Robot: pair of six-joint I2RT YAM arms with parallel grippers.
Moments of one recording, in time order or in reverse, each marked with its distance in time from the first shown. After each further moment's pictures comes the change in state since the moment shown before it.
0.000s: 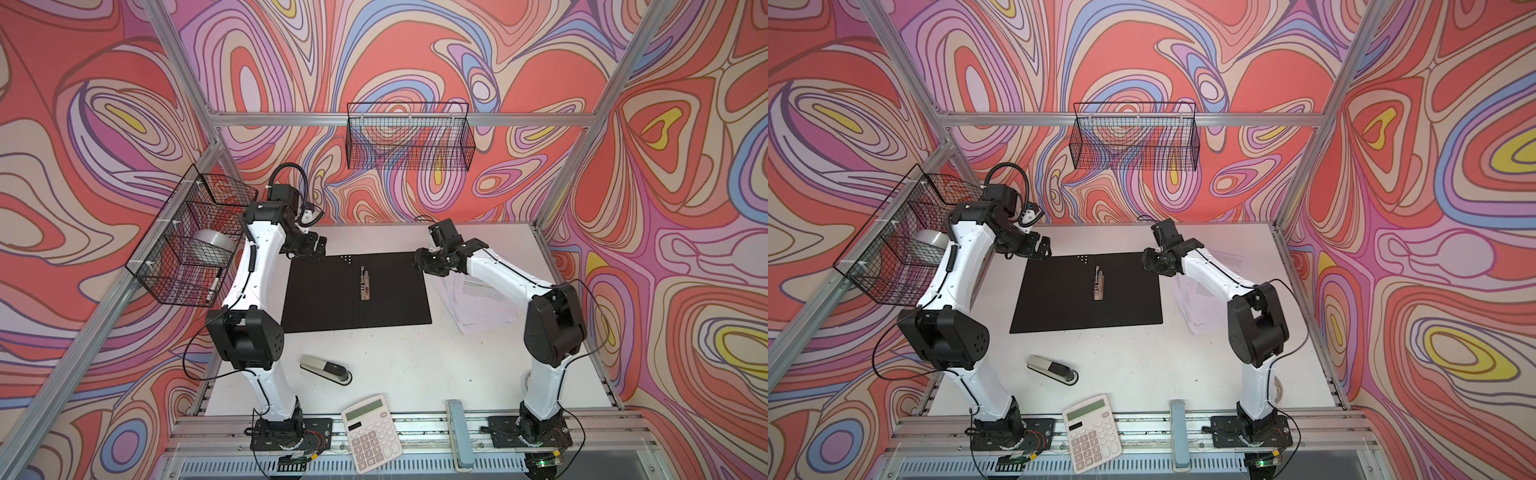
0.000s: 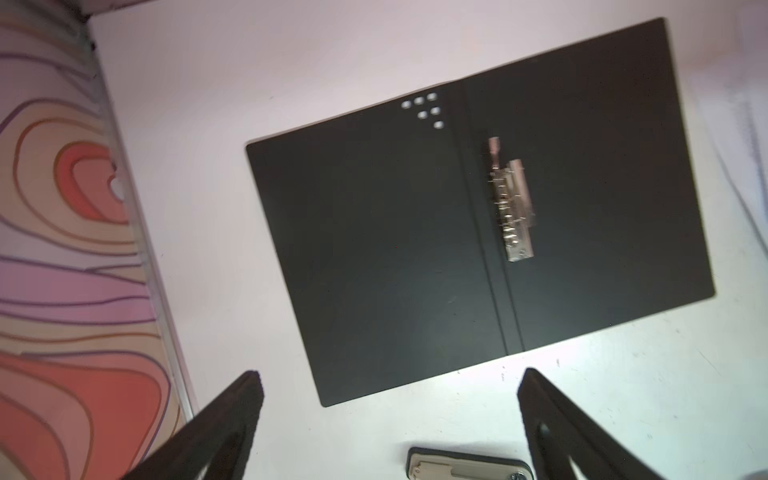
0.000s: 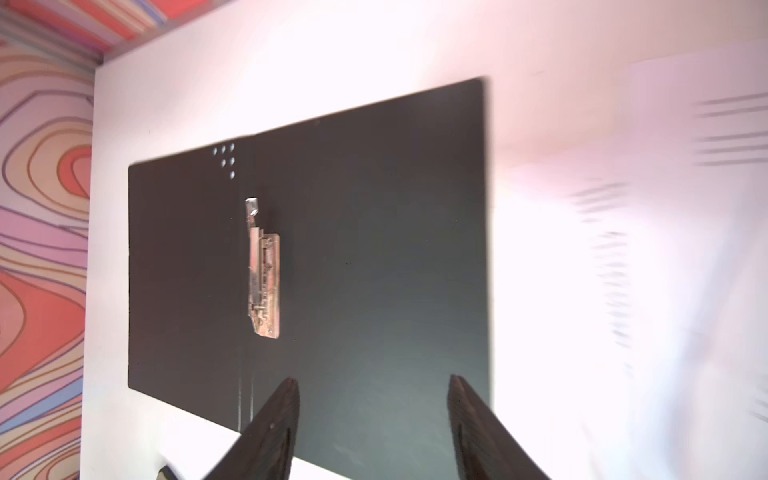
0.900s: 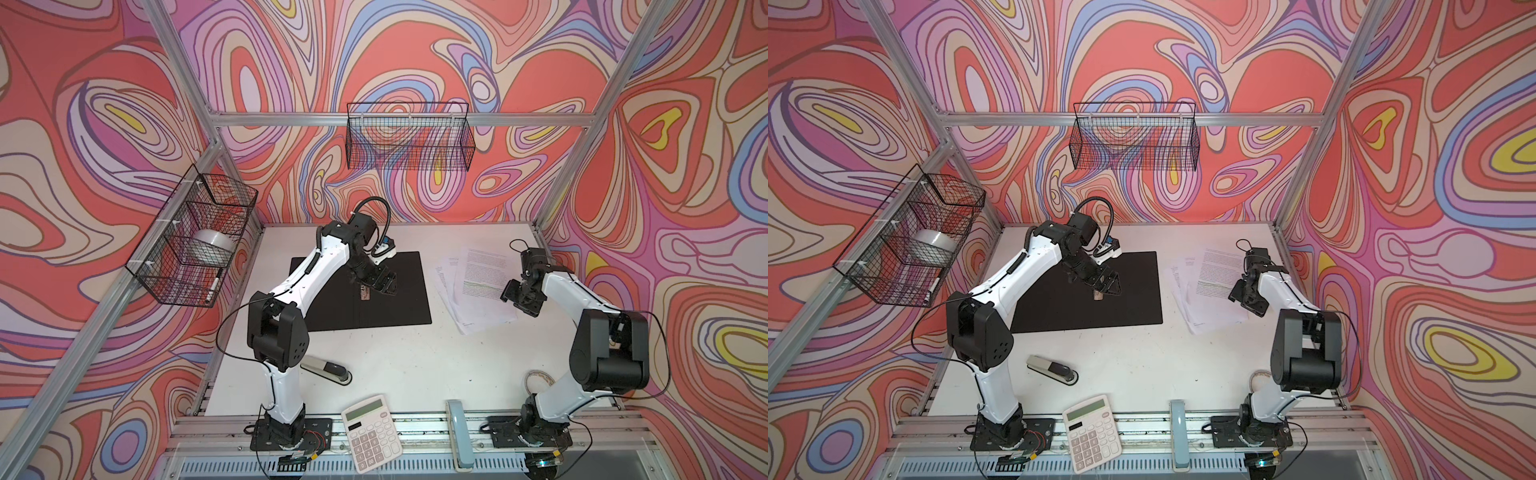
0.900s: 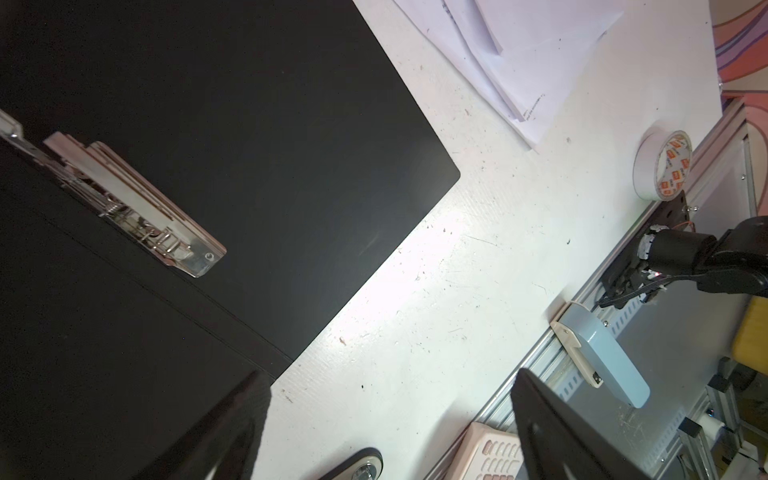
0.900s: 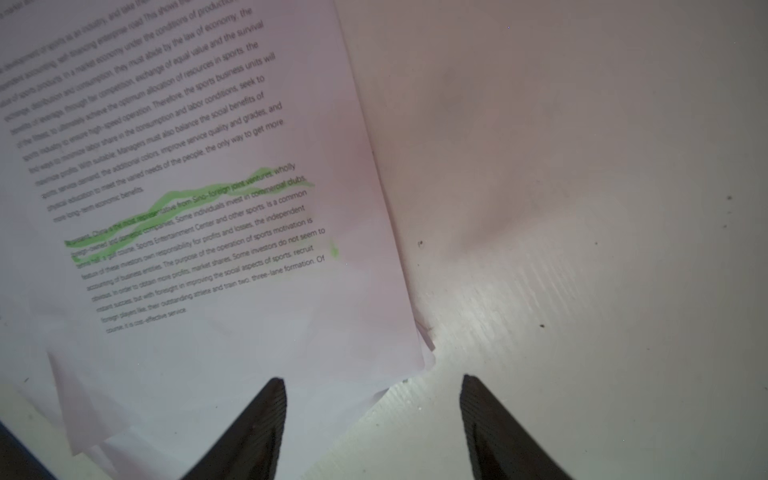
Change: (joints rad) left arm -0.365 0.085 -0.193 0.072 0.333 -0.051; right arm -0.558 -0.209 -0.470 -0.117 0.165 -0.105
